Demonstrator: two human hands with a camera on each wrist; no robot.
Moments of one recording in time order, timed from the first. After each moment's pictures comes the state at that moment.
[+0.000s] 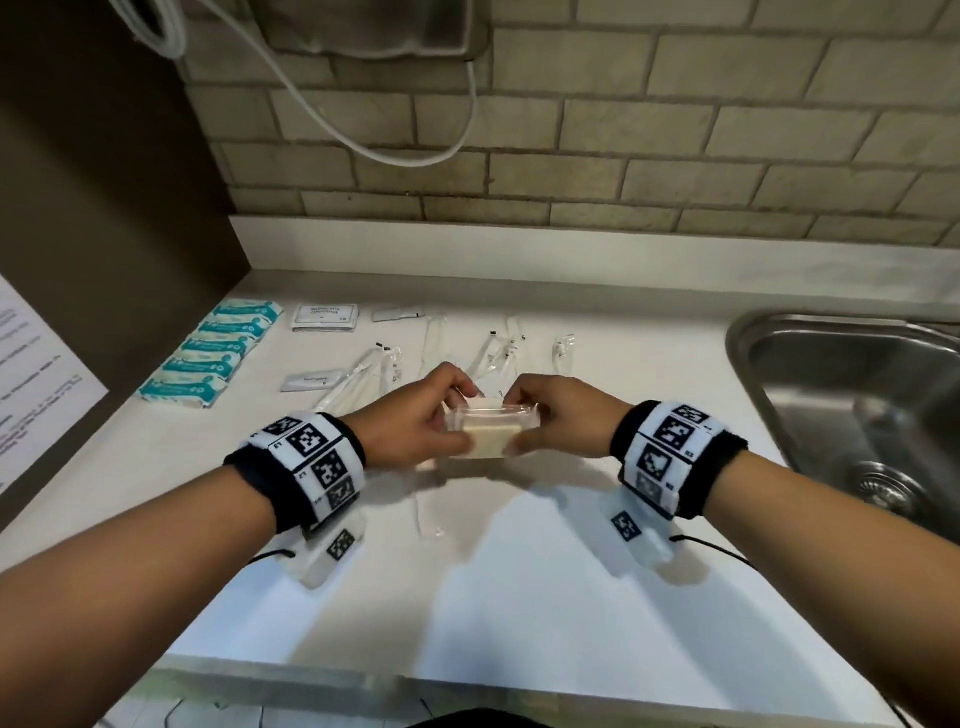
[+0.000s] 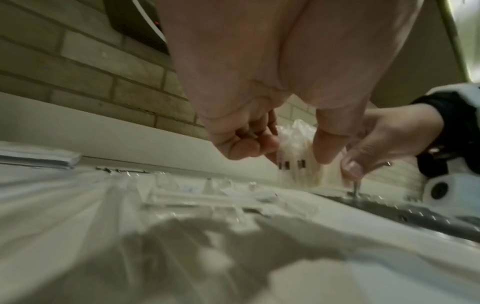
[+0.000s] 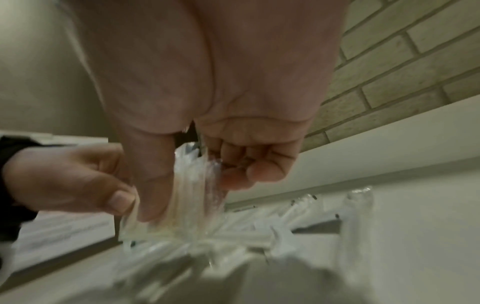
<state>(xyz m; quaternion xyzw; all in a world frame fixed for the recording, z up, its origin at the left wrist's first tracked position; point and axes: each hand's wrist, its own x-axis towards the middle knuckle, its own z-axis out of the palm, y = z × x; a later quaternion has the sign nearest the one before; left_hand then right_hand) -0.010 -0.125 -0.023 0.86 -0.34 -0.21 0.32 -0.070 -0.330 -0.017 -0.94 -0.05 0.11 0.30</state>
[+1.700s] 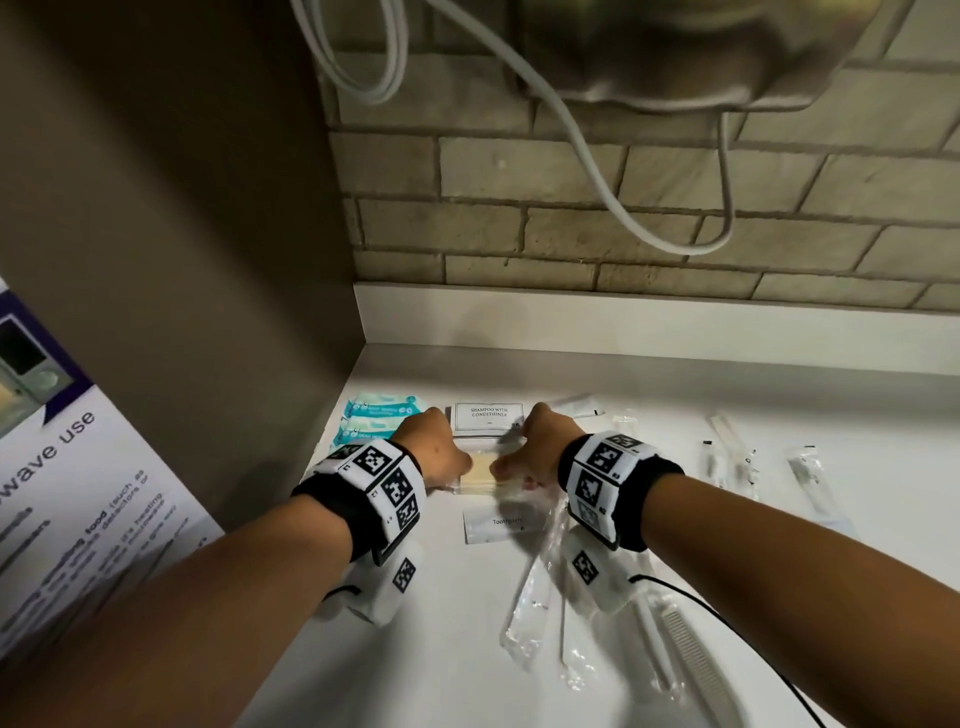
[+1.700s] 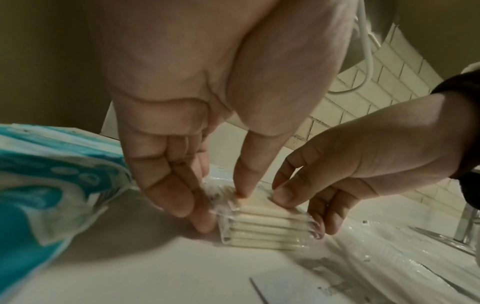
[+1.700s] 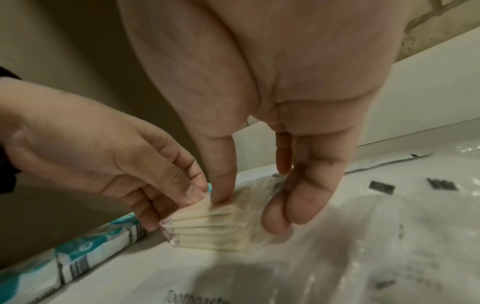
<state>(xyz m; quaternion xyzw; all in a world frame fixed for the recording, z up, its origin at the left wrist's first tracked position) 0.239 0.023 -0.042 0.95 -0.09 -0.22 0.20 0.199 -0.118 -0.048 -0.90 0.22 0.17 0.34</state>
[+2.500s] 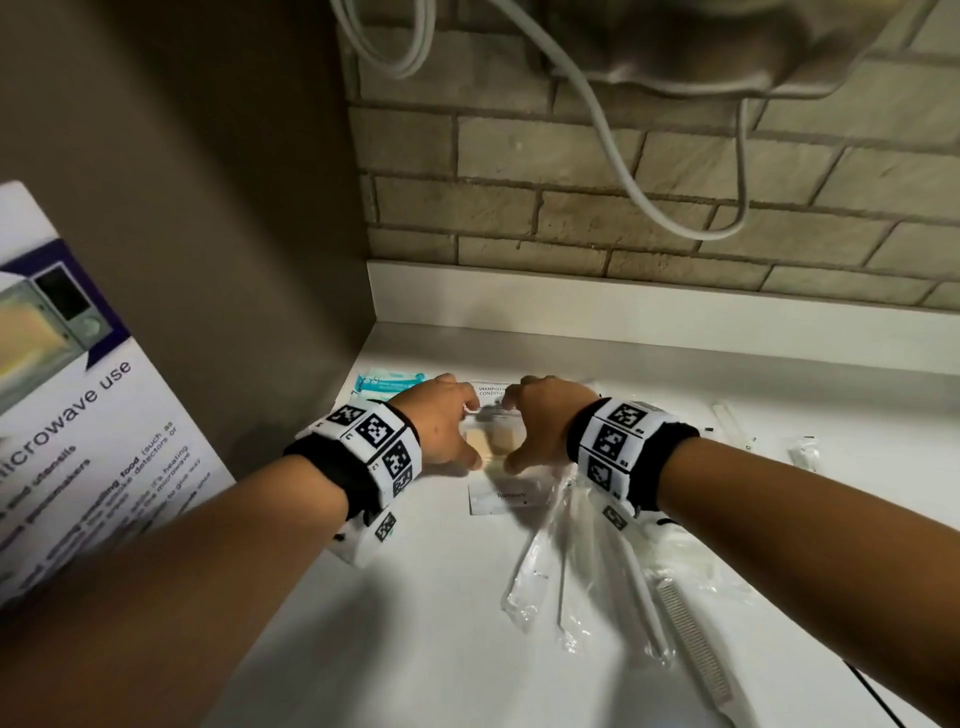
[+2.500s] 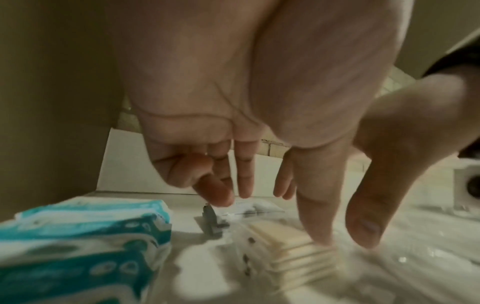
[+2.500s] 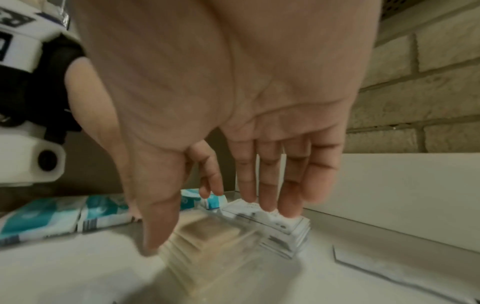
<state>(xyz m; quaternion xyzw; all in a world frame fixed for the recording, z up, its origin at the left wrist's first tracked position) 0.240 0.037 -0.034 0.94 -0.24 -0.20 0.12 0.189 -0.110 -0.015 -0.99 0.00 0.16 0.02</state>
